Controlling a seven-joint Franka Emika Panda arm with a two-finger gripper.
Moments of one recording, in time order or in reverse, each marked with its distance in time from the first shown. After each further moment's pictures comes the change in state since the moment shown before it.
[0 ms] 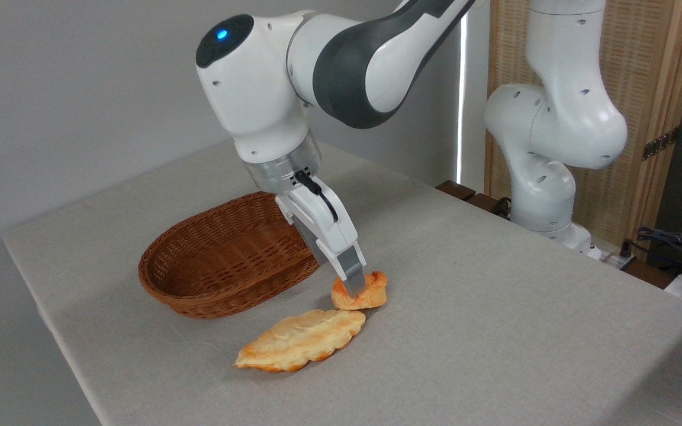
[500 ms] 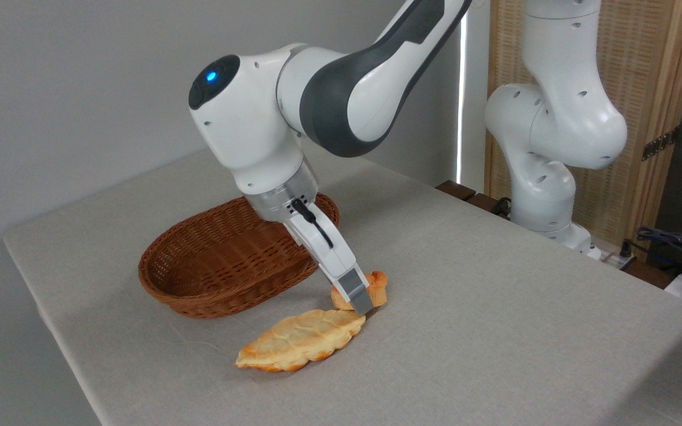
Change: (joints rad) arm -0.006 0.066 -0.007 -0.004 0.052 0.012 0.011
